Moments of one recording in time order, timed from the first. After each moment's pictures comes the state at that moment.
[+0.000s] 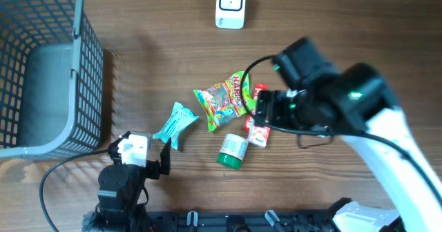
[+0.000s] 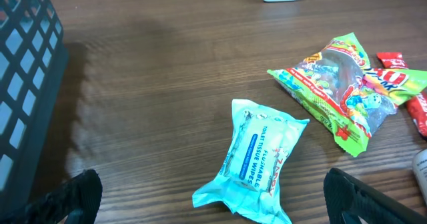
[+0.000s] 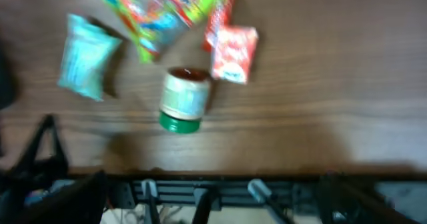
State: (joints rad) left arm -0.13 0.02 0.16 -0.59 0.03 0.02; right arm 0.64 1.44 1.63 -1.55 -0.05 0.81
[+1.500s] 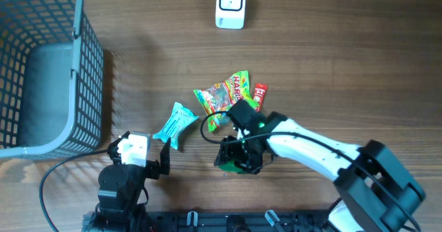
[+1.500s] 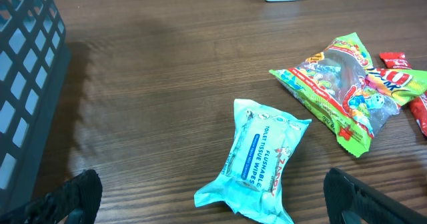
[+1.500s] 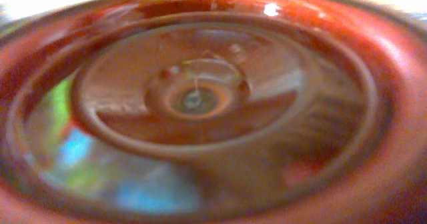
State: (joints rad) left arm -0.13 0.02 0.16 -0.59 0.03 0.02; right arm 0.77 1.67 0.86 -0.60 -0.57 0.97
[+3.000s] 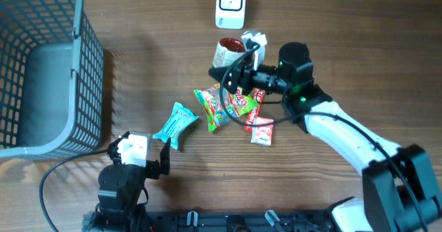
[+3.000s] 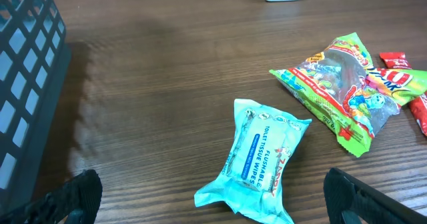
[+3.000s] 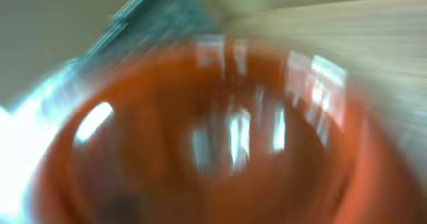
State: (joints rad) left arm -0.13 0.02 0.16 -0.59 0.03 0.02; right arm 0.42 1.61 0.89 0.42 -0.71 0.46
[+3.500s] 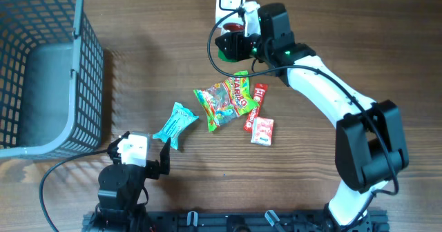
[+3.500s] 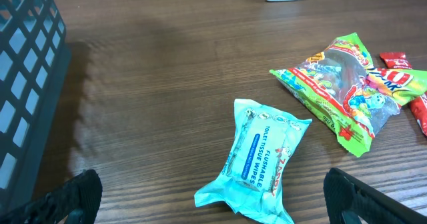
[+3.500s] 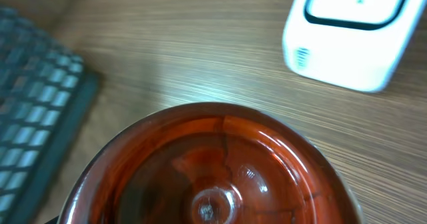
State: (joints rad) left arm -0.13 0.02 0.16 -0.59 0.03 0.02; right arm 0.40 1.92 1.36 -0.11 -0.35 0.29
